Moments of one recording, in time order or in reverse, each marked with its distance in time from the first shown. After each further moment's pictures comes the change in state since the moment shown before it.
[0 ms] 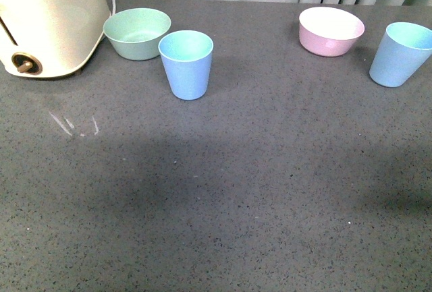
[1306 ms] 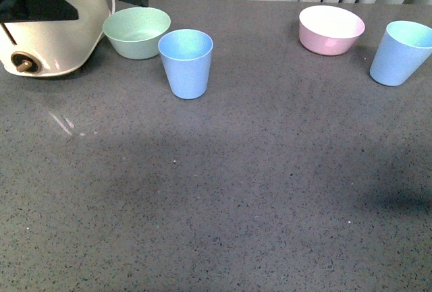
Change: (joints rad) left arm -0.291 1.744 1.089 -0.074 0.065 -0.278; right arm 0.000 0.000 0.000 0.000 0.000 0.000
